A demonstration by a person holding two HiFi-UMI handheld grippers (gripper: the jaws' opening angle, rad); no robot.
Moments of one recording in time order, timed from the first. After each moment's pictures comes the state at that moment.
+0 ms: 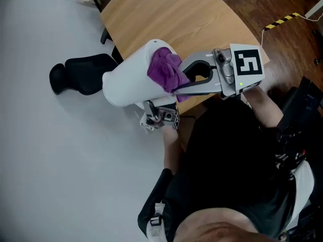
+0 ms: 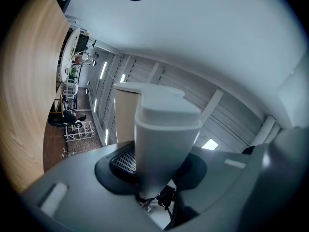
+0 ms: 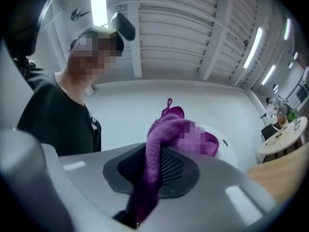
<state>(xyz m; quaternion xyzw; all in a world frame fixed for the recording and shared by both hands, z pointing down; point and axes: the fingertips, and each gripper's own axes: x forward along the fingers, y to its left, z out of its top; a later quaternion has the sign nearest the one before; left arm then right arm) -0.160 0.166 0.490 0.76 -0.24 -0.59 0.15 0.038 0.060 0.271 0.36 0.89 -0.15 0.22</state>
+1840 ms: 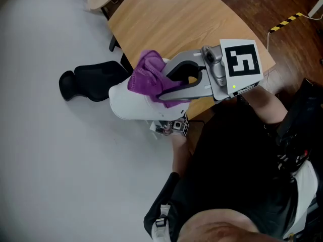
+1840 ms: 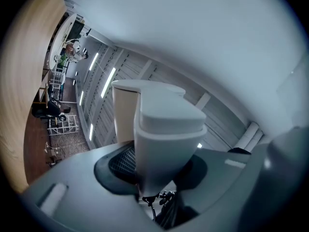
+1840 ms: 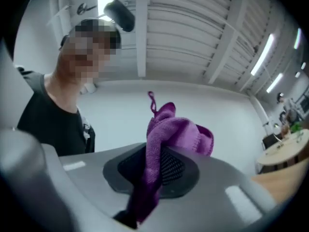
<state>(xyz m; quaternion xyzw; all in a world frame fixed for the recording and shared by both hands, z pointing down) -0.140 0.197 0.478 0.79 -0.16 -0.58 0.11 0.039 0.072 0.215 0.36 0.90 -0.13 0.22</state>
